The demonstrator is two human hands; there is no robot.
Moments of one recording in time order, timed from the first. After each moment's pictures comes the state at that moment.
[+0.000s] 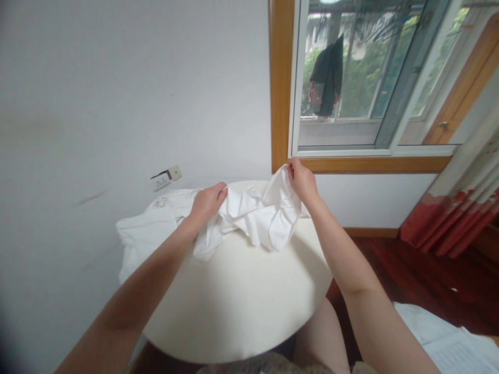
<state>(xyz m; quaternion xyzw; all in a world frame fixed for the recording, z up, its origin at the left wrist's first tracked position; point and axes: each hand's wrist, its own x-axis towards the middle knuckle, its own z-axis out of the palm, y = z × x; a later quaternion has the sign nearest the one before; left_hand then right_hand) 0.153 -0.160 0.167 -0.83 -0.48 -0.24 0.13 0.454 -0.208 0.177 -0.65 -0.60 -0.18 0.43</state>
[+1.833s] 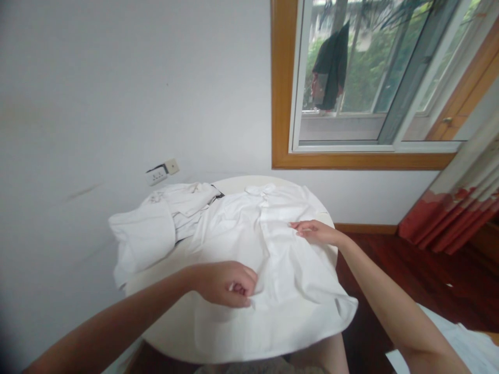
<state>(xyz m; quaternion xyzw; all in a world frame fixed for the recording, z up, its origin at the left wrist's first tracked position) 0.162 -0.284 0.111 -0.93 0.01 0.06 -0.37 0.496 -0.290 0.054 -0.49 -0.73 0.39 0.26</state>
